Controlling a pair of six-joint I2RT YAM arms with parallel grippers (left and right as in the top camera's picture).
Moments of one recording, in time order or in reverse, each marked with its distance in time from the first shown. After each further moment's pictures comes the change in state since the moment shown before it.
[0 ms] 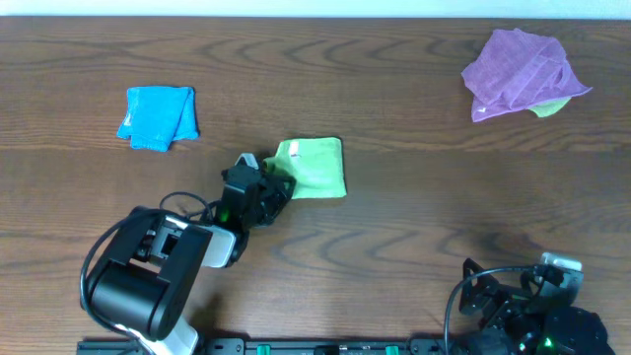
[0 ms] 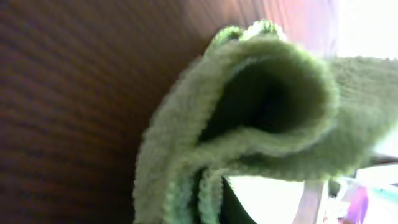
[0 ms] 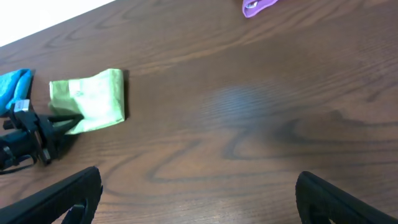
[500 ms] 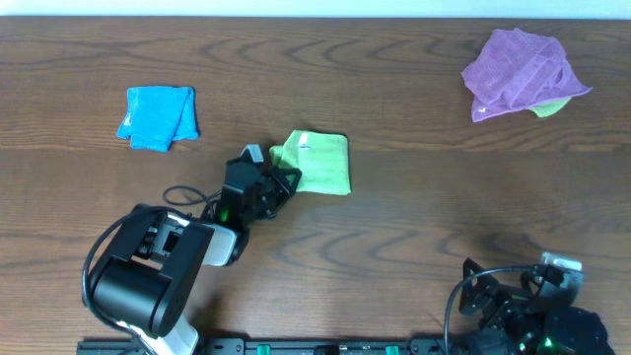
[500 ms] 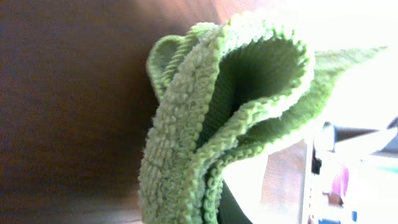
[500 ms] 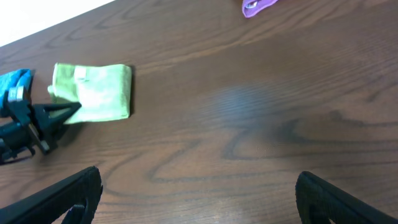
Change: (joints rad) left arm 0.003 0.010 0.033 0.108 0.083 0.061; right arm 0.000 0.000 0.000 0.000 0.000 0.000
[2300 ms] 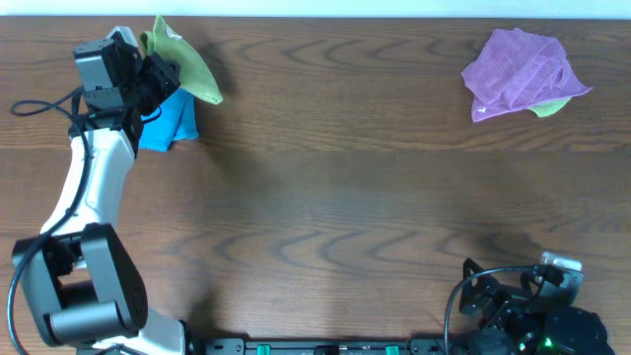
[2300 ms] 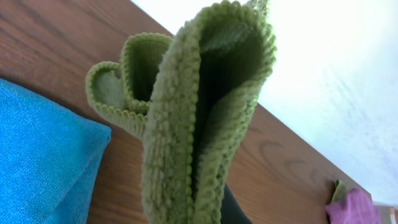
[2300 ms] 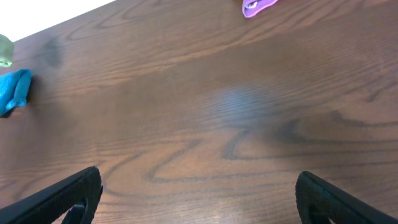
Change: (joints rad) left arm 0.556 -0.071 0.767 -0.932 0.054 0.564; right arm 0.000 0.000 0.000 0.000 0.000 0.000
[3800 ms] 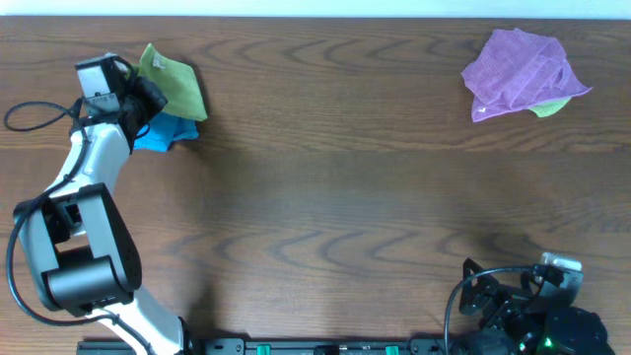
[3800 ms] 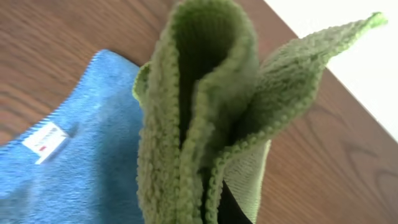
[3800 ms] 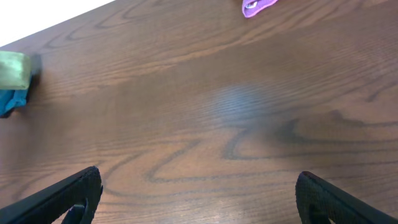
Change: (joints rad) left arm 0.075 0.152 0.001 -0.042 -0.190 0.103; right arm 0.000 0.000 0.000 0.000 0.000 0.000
